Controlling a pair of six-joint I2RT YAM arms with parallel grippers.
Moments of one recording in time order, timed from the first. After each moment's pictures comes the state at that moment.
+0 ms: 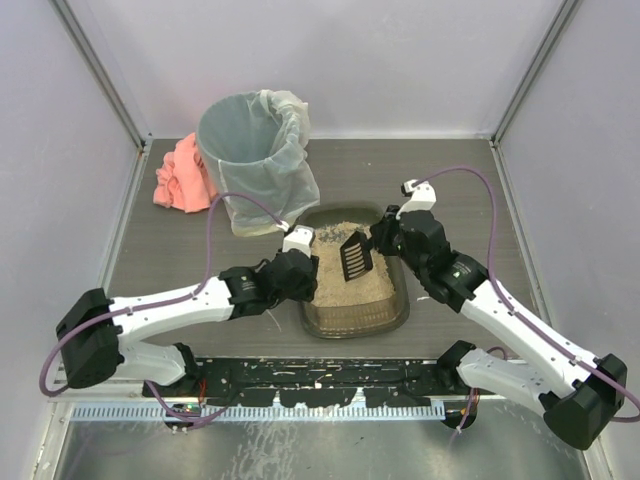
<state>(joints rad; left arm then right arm) -1.07 1.28 0.85 -0.32 -0.39 -0.63 0.67 0.96 0.85 -0.31 0.32 0.50</state>
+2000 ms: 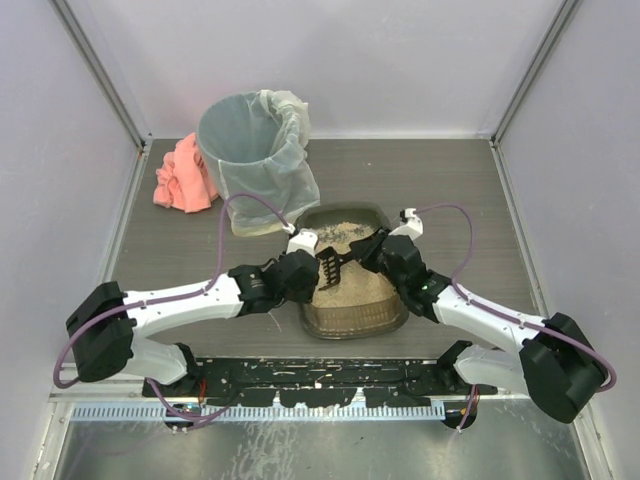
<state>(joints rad) -1.06 1.38 0.87 -0.33 -0.39 -0.61 0.69 1.13 0.51 0.23 0.27 0.94</state>
